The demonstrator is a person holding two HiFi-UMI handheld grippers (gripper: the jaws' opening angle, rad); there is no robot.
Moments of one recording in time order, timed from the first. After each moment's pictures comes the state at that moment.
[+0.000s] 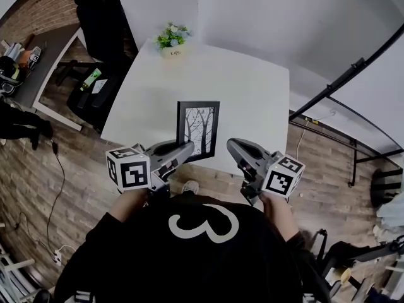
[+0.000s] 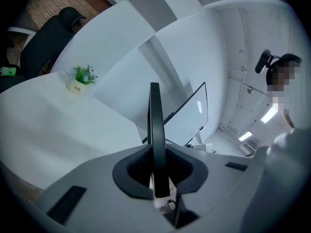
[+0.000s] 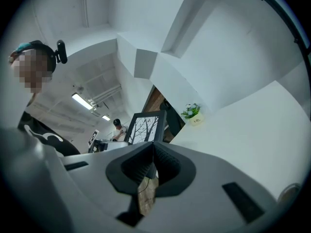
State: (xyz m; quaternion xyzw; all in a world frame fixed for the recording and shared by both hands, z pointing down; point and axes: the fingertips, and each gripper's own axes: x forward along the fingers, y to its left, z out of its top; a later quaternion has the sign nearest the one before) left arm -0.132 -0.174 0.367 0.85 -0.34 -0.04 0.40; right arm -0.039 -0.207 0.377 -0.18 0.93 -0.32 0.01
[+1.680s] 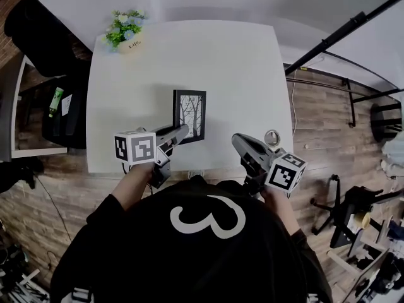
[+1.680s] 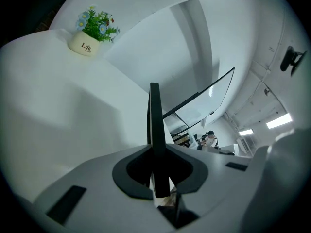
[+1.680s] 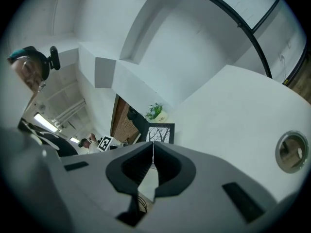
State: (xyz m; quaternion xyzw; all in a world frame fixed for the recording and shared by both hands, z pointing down) left arm -0.158 -0.292 0.527 0.81 -0.27 0.09 0.51; right arm -0.027 -0.258 0.479 -0.35 0.83 -0.44 0.03
